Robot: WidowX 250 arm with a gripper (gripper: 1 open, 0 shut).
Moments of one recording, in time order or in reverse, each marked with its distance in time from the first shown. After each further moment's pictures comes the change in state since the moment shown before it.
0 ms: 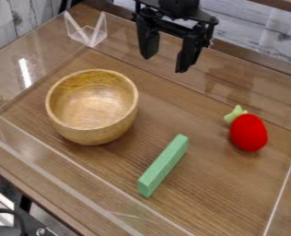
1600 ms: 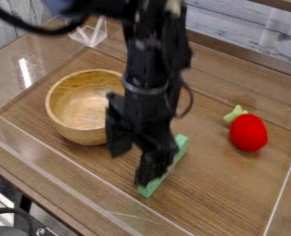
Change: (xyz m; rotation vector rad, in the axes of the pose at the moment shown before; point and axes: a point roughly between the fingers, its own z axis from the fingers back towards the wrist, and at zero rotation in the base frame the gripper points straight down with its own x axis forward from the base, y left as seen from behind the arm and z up) arm -0.111 -0.032 -0.069 0.011 0.052 -0.282
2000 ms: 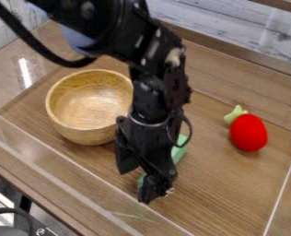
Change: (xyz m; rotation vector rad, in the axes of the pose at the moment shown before) arm 0.015 0.003 -0.037 0.018 -0.041 -0.098
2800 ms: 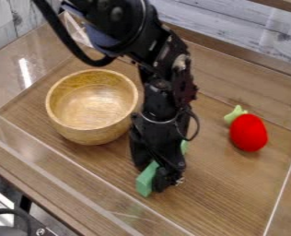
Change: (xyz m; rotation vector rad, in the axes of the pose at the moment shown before) arm 0.026 0.015 -0.012 0.006 -0.066 -0.013
